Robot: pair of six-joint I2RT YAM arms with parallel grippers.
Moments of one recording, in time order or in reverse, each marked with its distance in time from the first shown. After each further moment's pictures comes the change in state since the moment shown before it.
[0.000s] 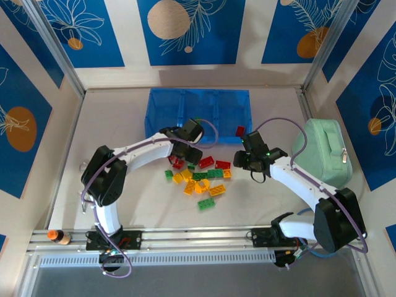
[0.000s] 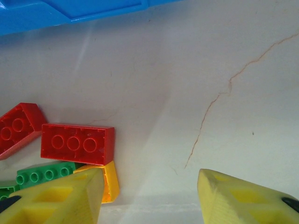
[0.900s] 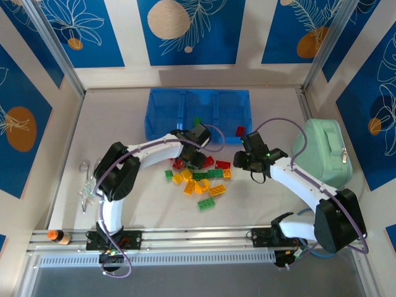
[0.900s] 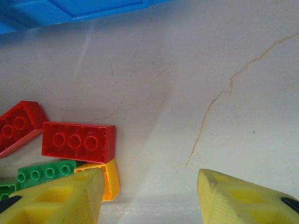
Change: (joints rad) left arm -0.032 0.121 0.056 -0.033 0.014 -0.025; right arm 0.004 -0.008 -0.006 0.001 0.000 0.000
